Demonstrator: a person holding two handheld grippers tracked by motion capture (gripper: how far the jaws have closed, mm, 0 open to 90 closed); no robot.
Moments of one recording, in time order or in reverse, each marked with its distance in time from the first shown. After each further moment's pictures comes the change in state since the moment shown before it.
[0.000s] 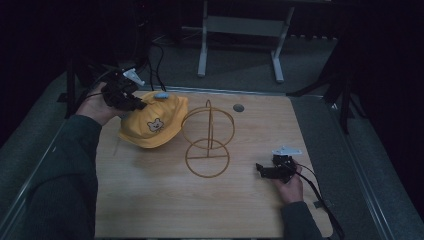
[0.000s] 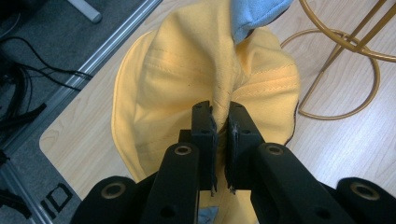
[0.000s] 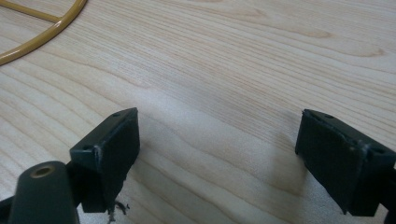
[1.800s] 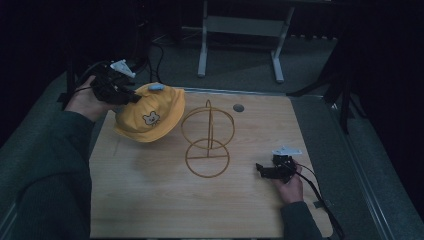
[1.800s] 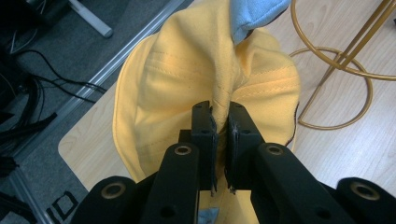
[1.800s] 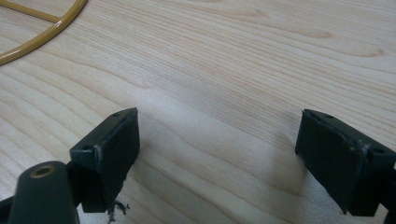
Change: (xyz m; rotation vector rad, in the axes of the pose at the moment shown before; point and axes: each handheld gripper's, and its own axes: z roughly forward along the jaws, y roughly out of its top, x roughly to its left) left arm 0.007 0.000 -0.029 -0.062 0.021 -0.012; right arm 0.000 0.000 0.000 0.002 0.001 -0.002
